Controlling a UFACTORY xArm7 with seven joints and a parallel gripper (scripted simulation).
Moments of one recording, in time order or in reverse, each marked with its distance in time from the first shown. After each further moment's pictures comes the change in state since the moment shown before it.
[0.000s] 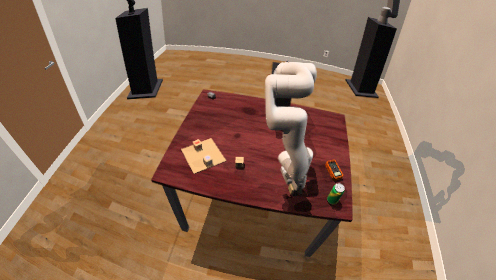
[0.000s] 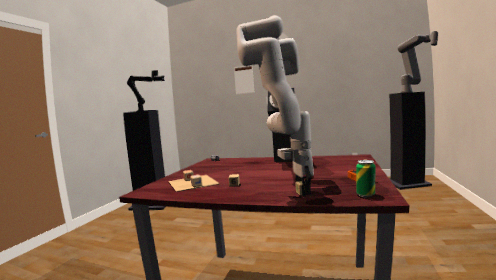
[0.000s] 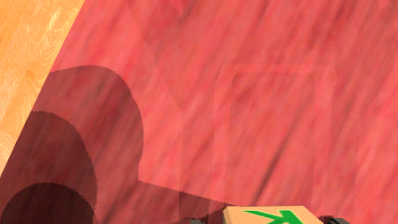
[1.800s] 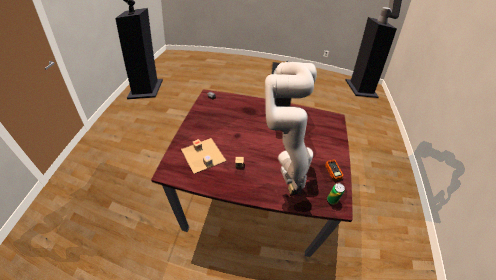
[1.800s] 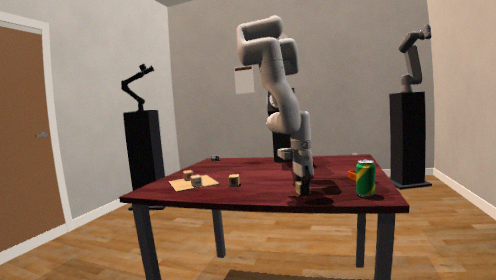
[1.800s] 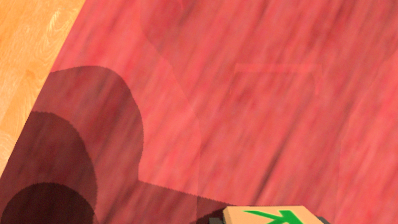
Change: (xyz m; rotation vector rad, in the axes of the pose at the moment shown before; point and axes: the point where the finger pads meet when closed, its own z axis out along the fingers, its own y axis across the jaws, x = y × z) arm 0.000 0.000 0.000 0.000 0.000 0.000
